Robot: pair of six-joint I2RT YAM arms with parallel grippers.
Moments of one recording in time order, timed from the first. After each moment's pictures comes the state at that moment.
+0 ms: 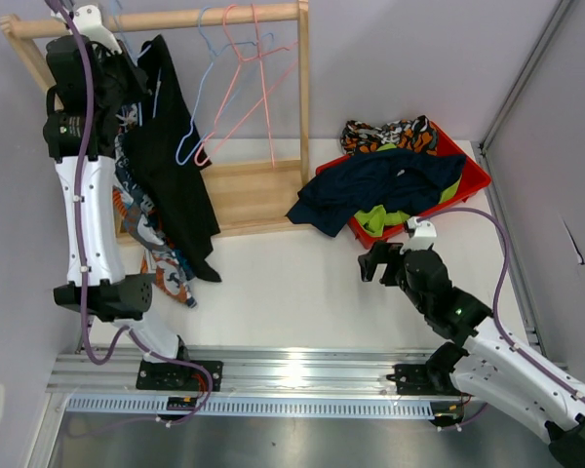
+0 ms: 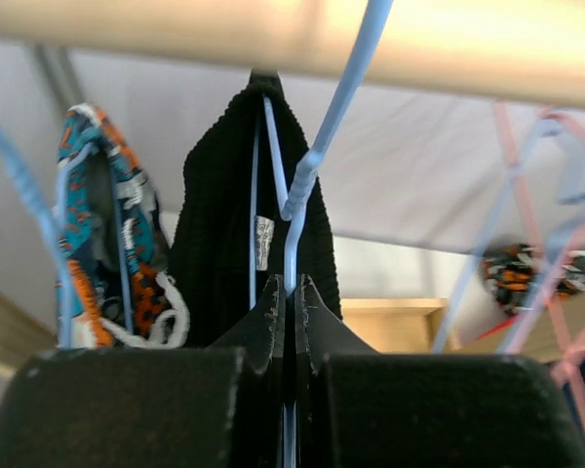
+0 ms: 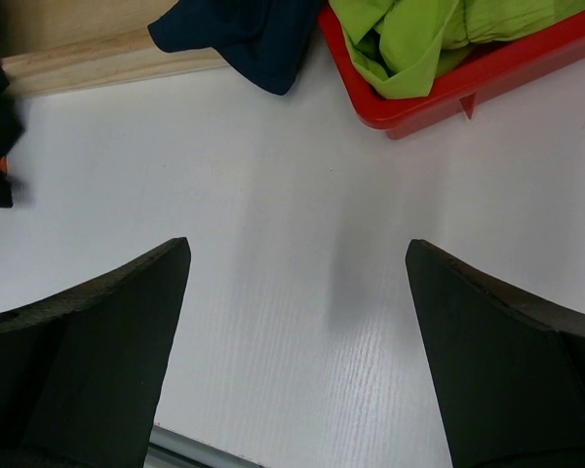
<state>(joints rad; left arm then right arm) 0.08 1.70 2.32 -0.78 0.06 -0.17 0.72 0.70 0.55 -0.27 0.35 0.50</state>
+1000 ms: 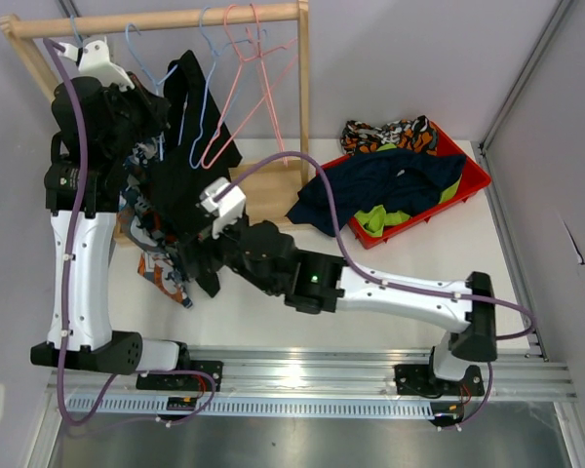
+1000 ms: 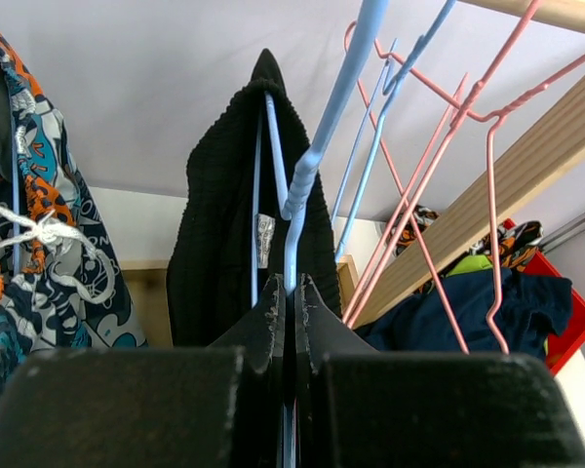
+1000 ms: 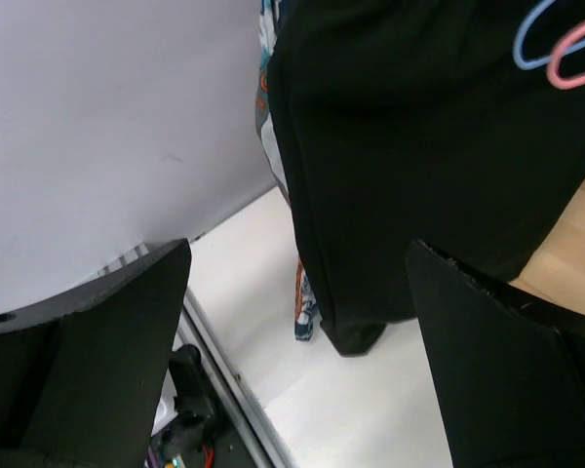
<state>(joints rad) -0.08 1.36 1.96 -0.71 0.02 -0.30 1.37 1.67 1.66 0.02 0.42 0.19</state>
